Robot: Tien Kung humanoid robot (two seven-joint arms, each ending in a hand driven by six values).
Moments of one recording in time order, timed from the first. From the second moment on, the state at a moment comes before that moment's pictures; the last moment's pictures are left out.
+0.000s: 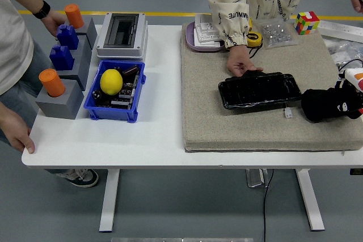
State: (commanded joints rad) left arm -0.01 0.16 -1.49 -0.18 1.20 0.04 0.22; right arm 0.55 -0.64 0.91 1.02 -2.06 0.05 -0.01
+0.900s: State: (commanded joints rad) left arm -0.01 0.16 -1.50 -0.18 1.20 0.04 0.22; right arm 0.55 -0.66 0.98 1.03 -2.08 0.10 -0.03
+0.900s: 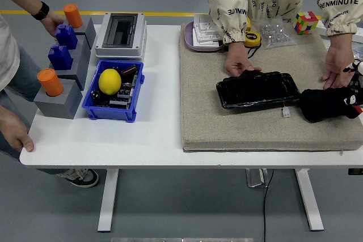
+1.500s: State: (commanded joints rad) left arm -0.01 0.15 -1.51 -0.18 1.21 0.04 0.22; right arm 0.55 -0.66 0.98 1.03 -2.09 0.10 -0.03
